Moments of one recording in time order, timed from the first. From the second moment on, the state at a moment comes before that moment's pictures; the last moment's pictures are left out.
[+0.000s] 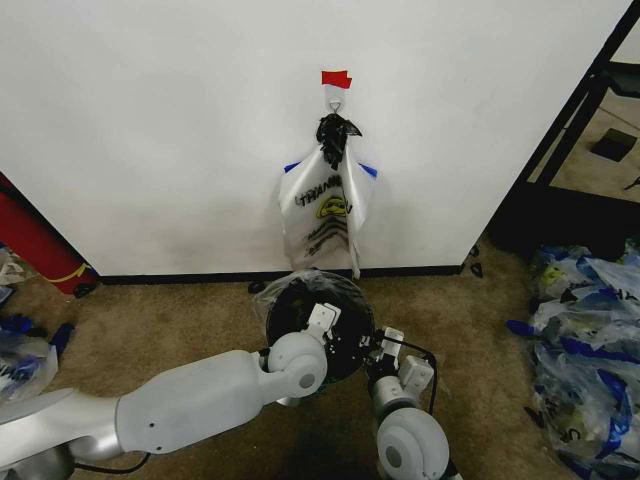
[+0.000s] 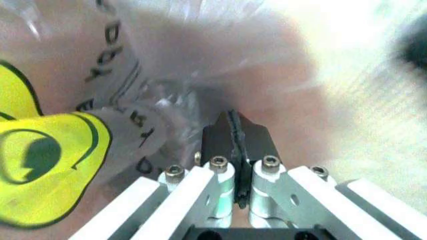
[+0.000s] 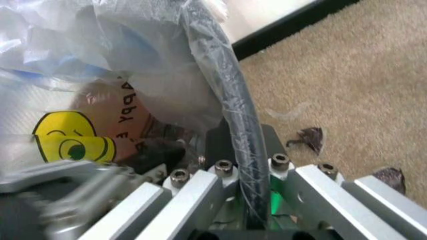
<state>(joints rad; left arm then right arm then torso) 0.37 -0.97 0.77 -1.90 -1.32 0.53 -0.88 -1.39 1.44 0.14 2.05 0.62 -0.31 0.55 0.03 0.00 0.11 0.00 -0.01</state>
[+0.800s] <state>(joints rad) 1.00 -0.70 0.01 -2.34 -1.17 0.15 -0.37 -1.39 1.44 0.28 2.15 0.98 -0.42 0.68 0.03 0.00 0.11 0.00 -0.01</state>
